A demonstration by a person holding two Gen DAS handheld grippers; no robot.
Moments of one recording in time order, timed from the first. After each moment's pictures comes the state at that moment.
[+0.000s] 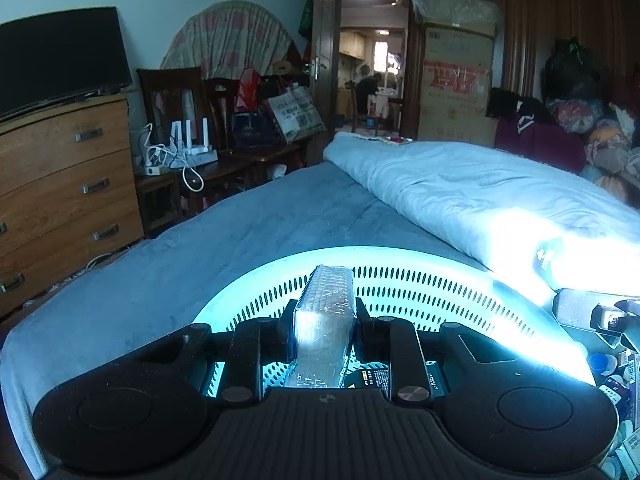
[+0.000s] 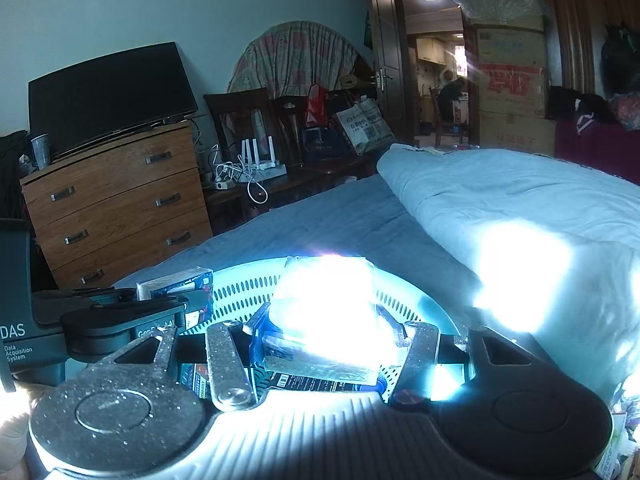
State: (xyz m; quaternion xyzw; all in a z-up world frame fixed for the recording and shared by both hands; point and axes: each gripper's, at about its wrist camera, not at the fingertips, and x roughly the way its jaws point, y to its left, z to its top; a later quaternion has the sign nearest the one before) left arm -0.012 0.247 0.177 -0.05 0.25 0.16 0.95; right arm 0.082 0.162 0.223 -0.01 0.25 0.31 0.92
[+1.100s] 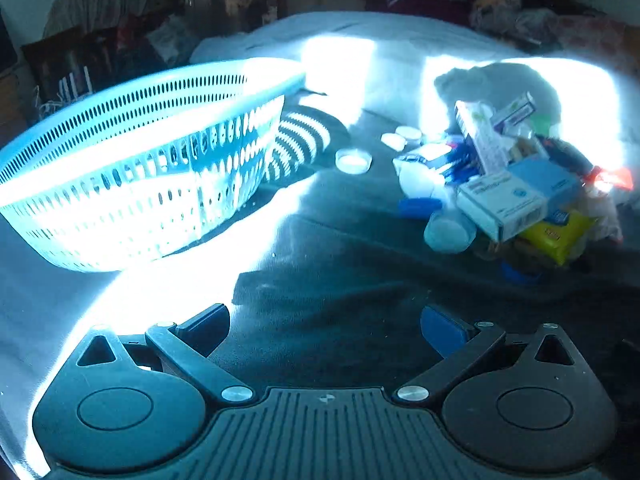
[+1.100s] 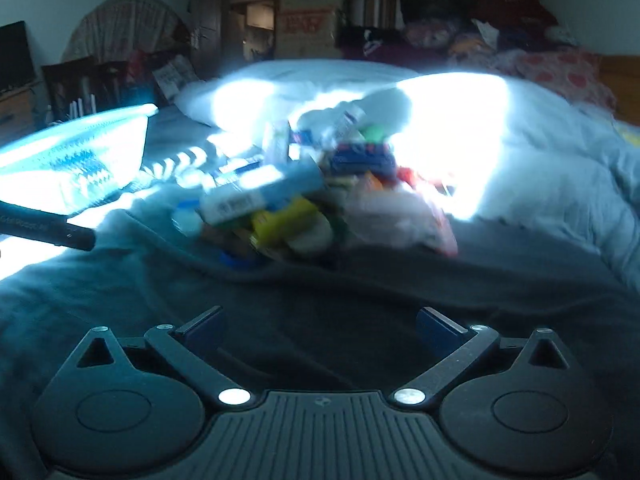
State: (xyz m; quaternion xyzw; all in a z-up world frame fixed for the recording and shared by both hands) left arm -0.085 0.040 0.037 0.01 0.39 0.02 0.92; right arm -0.115 -0.143 0.043 -0.01 0.30 0.03 0.95
